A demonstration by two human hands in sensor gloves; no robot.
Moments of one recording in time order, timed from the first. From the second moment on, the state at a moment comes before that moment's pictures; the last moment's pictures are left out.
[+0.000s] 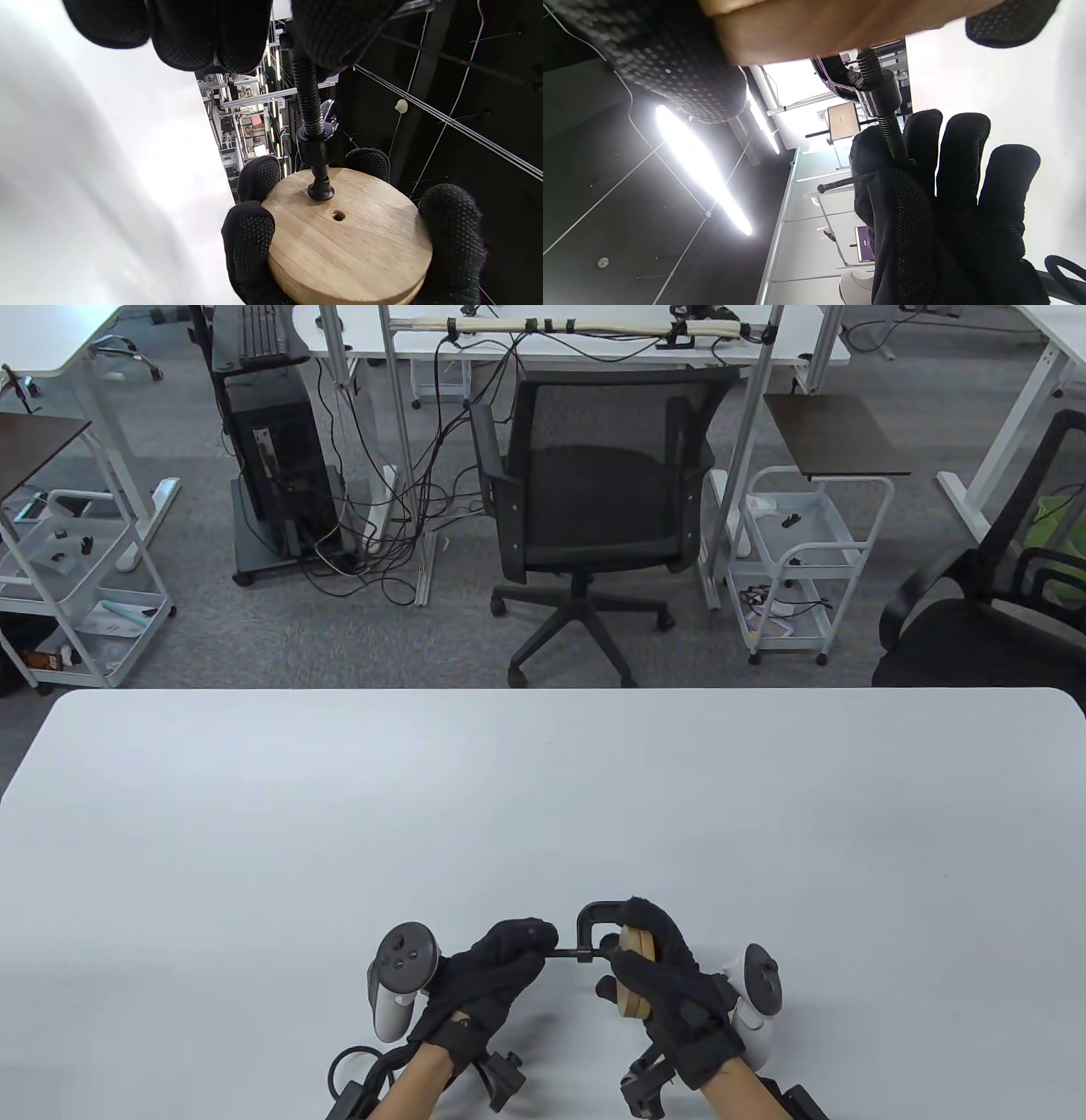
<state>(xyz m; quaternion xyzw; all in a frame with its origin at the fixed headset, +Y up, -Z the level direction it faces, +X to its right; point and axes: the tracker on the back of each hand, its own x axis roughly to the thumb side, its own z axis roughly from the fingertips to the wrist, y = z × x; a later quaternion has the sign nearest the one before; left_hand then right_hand) -0.130 -0.811 -0.333 -0.08 -0.18 0.63 0.75 0.145 -0.798 -0.313 0.11 0.09 0.59 0.80</state>
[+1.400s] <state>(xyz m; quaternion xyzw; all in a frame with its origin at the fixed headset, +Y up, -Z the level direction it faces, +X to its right) -0.130 -0.806 -0.332 -0.05 -0.18 0.62 0.77 0.144 -0.800 -0.313 0.11 0.10 0.58 0.80</state>
